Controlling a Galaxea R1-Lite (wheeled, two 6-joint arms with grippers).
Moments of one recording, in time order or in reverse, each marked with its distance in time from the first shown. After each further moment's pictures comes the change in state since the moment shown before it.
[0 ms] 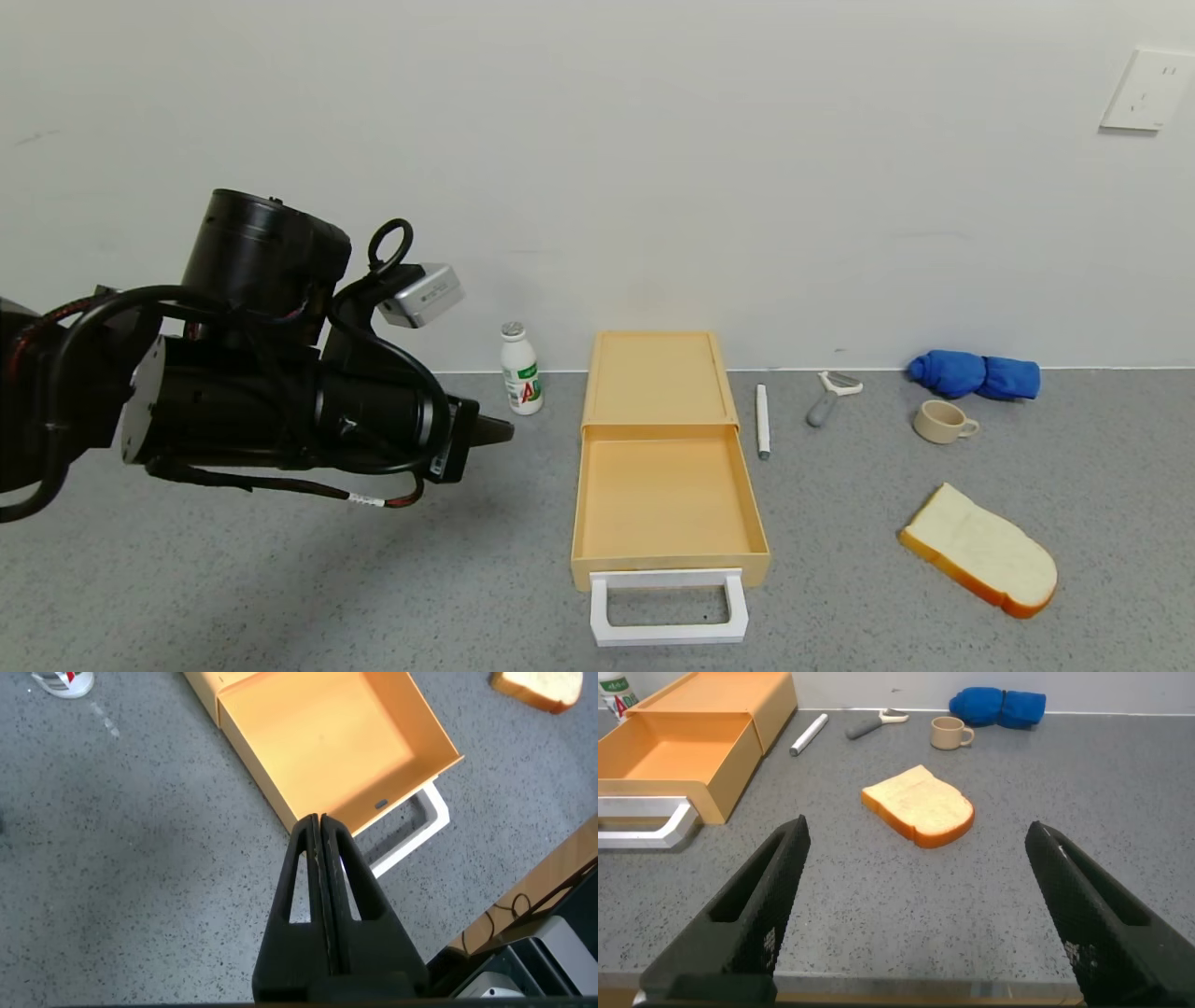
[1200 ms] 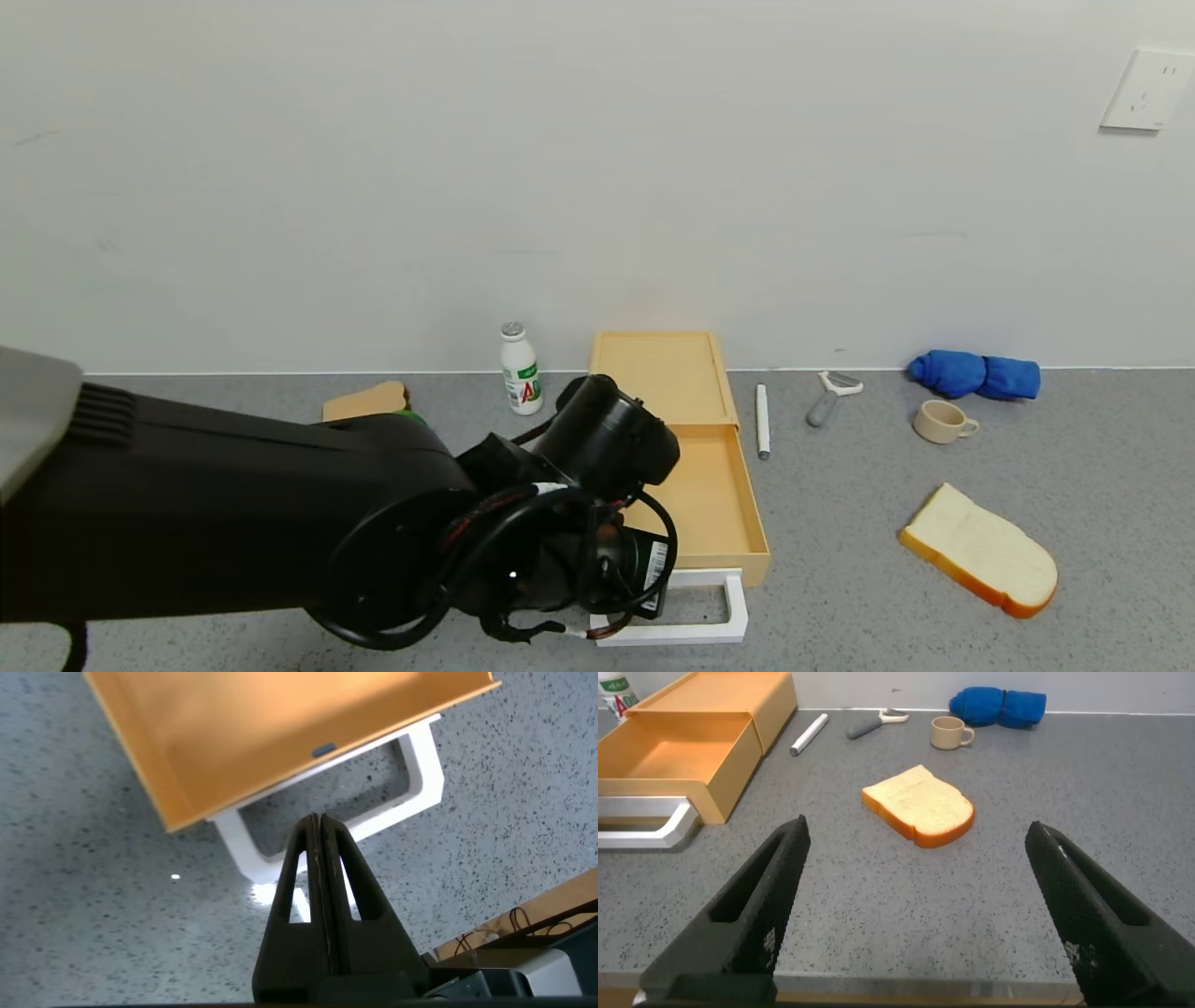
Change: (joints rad) left arm -0.436 0.311 -0.051 0.005 0.406 -0.415; right arm 0.000 0.000 0.000 0.000 0.000 0.000
